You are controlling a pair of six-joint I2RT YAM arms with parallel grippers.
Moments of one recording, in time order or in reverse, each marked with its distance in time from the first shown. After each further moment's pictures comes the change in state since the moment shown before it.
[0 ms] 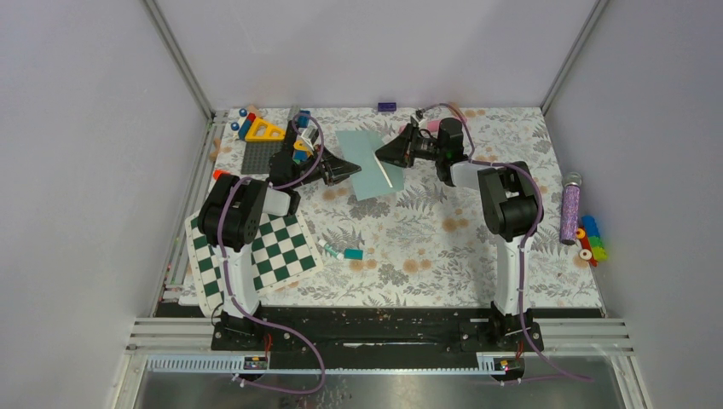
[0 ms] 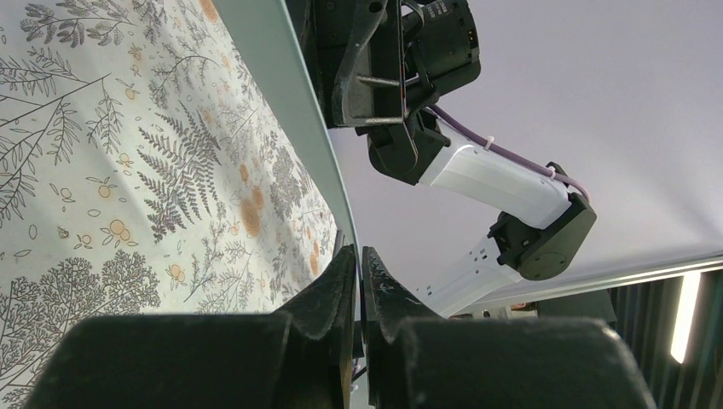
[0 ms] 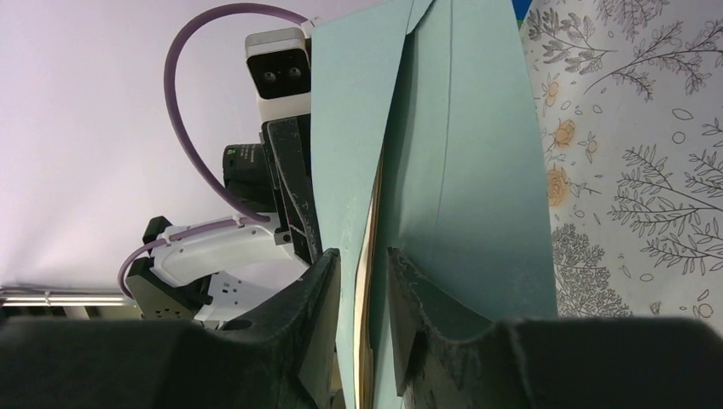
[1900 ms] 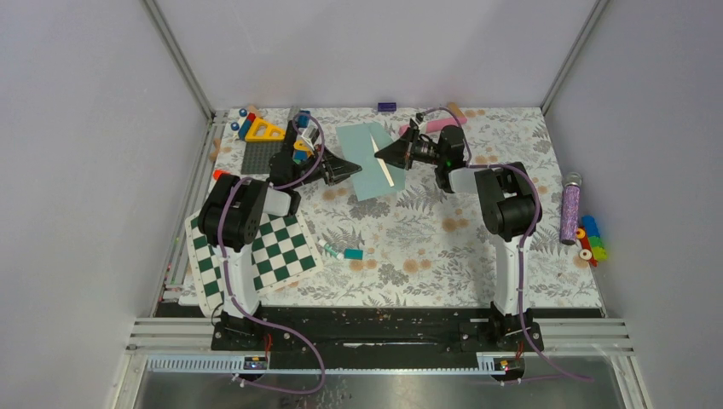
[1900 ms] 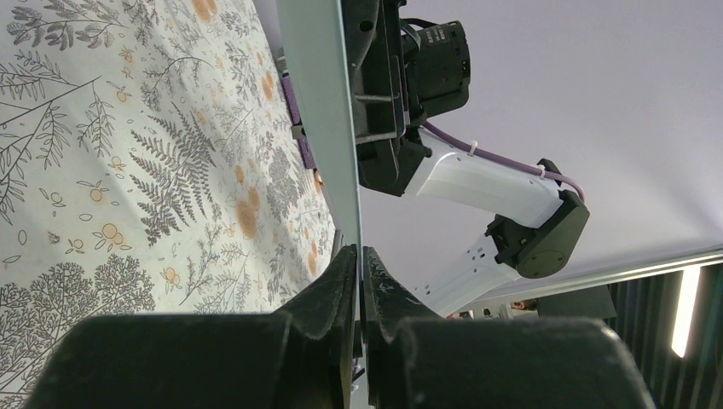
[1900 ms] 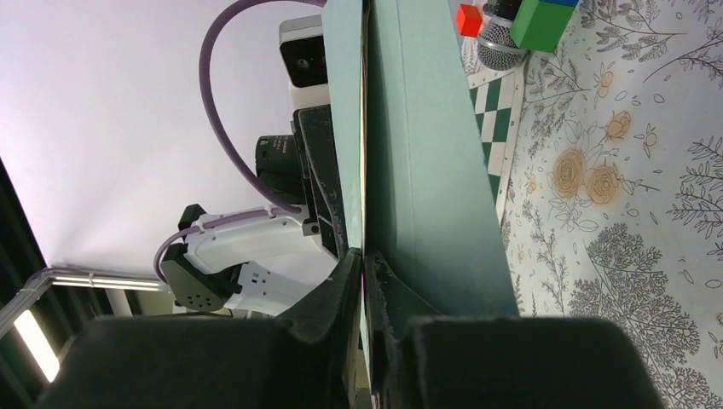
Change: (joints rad) left arm -0.003 0.000 0.000 0.019 0.001 -0.007; right arm 0.011 0.008 -0.069 0.235 -0.005 0.175
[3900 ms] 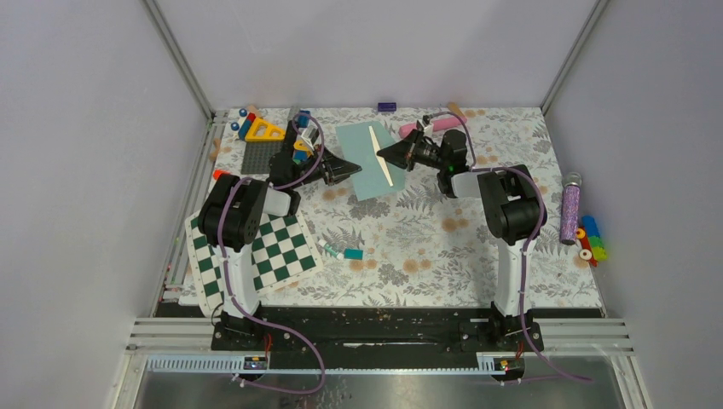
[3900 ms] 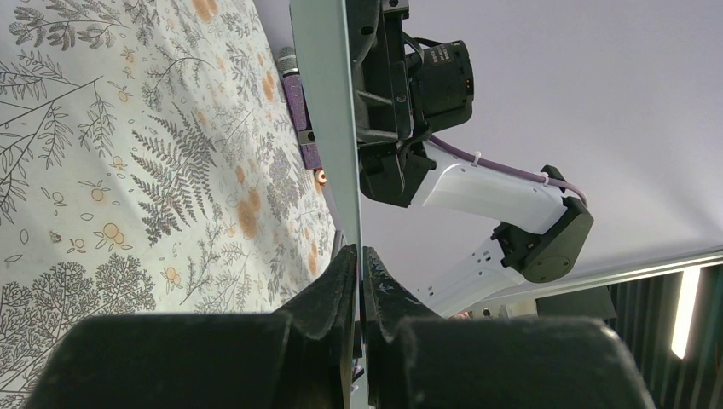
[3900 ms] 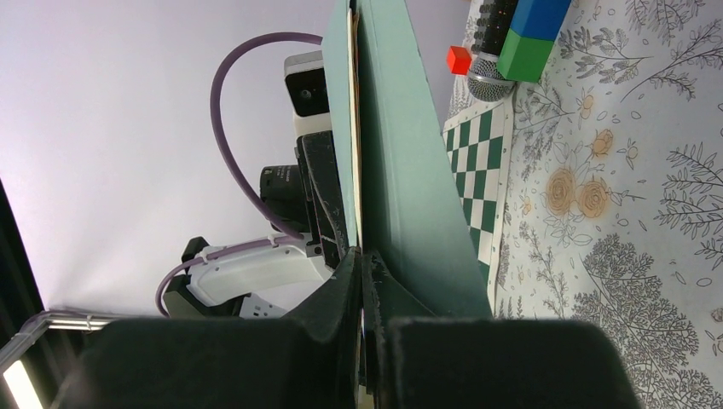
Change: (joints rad) left arm -0.003 0.000 -0.002 0.000 -0.002 0.000; right arm 0.002 -0.055 -0.086 0.025 0.118 0.006
